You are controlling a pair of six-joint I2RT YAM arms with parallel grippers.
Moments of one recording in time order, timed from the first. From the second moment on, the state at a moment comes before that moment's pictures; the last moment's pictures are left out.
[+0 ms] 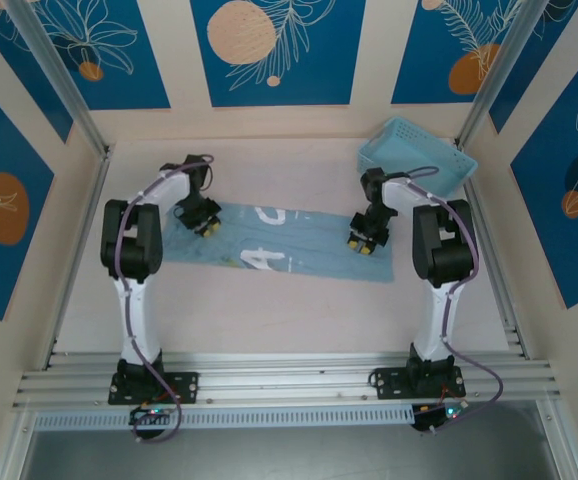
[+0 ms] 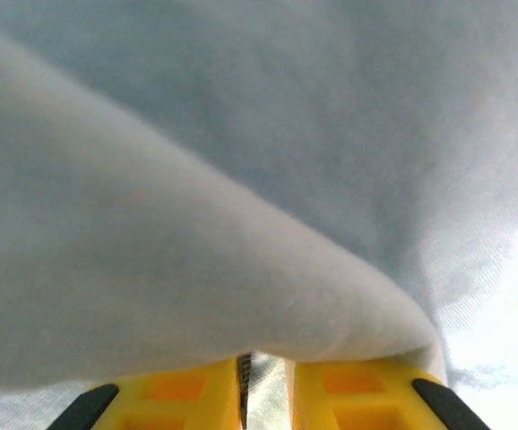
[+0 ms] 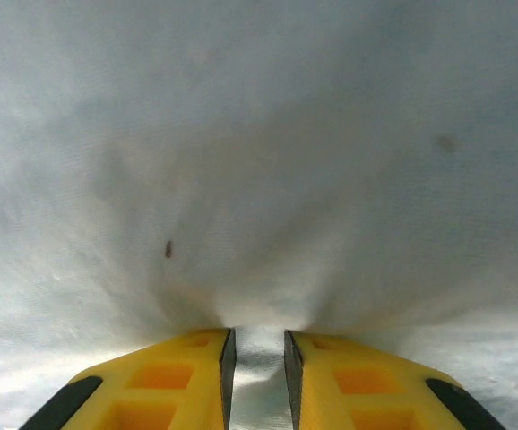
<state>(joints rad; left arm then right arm) -0.16 2.22 1.74 -0.99 0.16 -0.83 0.20 2.03 1.42 -1.02 -0.24 0.65</state>
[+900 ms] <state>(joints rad) -0.28 2.08 1.64 -0.69 0.24 -1.17 0.37 2.12 1.61 -0.86 -0.44 0.58</state>
